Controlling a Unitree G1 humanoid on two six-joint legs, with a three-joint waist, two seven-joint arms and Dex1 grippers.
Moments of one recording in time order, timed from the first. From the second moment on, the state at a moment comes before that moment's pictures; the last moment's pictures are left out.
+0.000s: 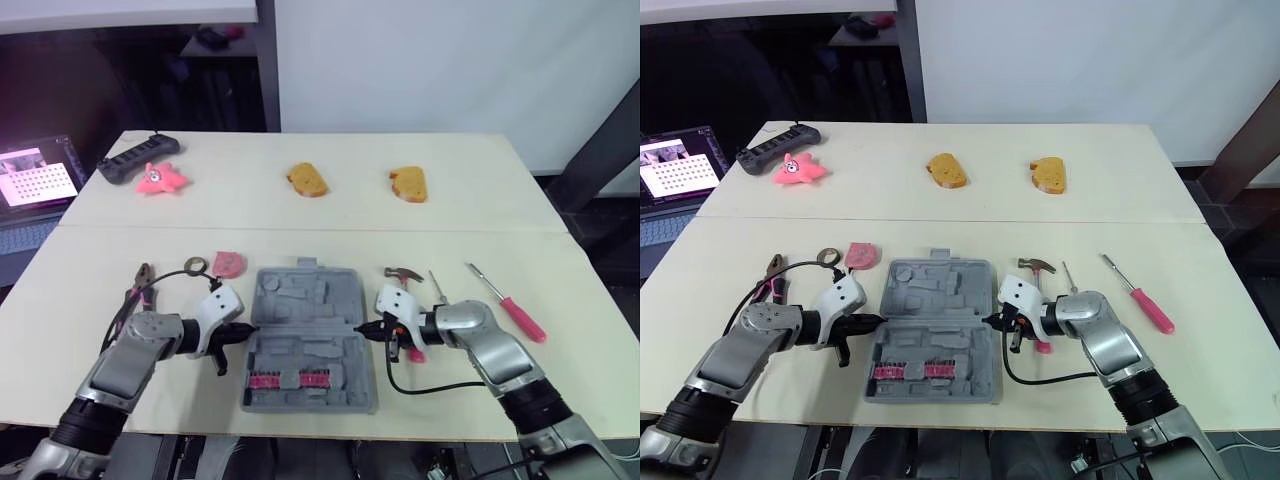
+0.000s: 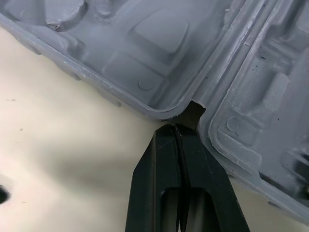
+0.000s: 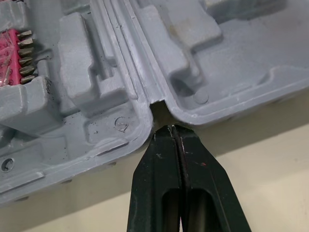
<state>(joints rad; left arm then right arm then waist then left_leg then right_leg) -0.18 0.67 -0.15 -0.07 -0.12 0.51 -0.98 -0.31 -0.56 0.27 0.00 0.02 0.46 1.06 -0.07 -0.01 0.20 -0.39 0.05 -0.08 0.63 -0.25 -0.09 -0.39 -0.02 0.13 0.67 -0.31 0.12</state>
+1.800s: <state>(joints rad) 0.01 0.77 -0.15 -0.25 -0.25 0.61 -0.97 -0.15 -0.70 0.33 -0.22 0.13 0.60 1.07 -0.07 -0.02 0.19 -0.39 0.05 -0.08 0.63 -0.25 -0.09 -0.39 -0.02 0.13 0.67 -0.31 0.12</state>
